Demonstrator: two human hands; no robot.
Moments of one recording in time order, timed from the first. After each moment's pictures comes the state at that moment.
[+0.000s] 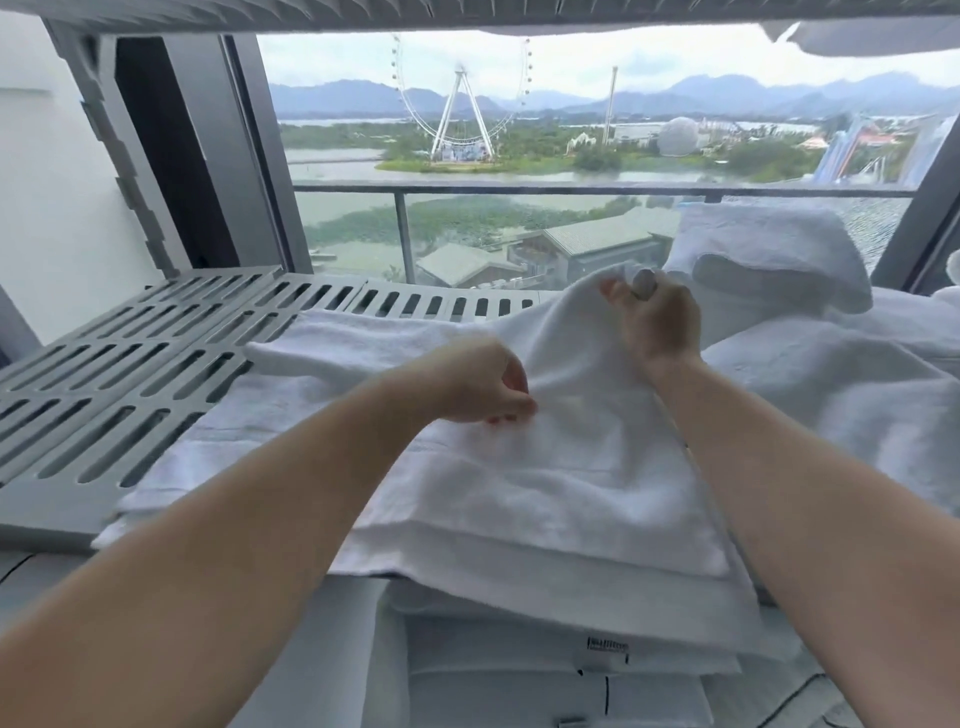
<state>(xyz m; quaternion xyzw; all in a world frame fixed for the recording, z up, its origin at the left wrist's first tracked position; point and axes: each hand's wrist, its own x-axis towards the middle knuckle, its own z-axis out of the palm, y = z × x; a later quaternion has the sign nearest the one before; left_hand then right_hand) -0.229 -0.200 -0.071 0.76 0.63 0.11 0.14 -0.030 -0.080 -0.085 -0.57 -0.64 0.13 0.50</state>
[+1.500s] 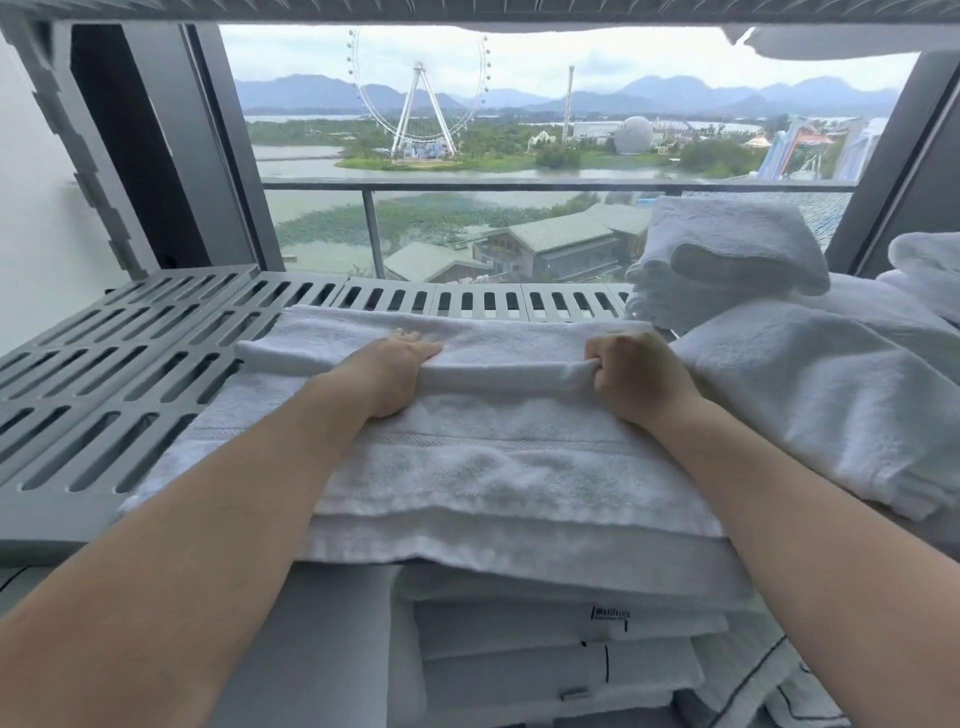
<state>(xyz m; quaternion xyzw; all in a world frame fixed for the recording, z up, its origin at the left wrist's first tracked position) -0.311 -0.185 -0.105 0.73 0.69 0.01 -0.01 -0.020 -0.135 -0.114 -0.51 -0.83 -0.05 0.22</state>
